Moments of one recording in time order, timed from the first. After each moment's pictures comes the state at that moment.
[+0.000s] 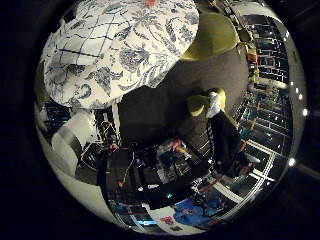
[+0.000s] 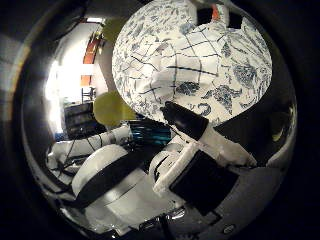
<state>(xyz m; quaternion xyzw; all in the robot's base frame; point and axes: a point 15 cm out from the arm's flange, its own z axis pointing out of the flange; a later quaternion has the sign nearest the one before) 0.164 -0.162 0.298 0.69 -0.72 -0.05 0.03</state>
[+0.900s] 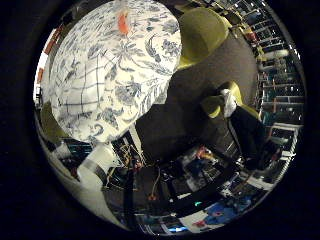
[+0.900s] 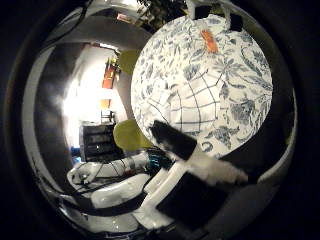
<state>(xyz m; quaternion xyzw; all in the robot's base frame) 0.215 -0.255 0.333 0.59 -0.79 -0.03 -0.18</state>
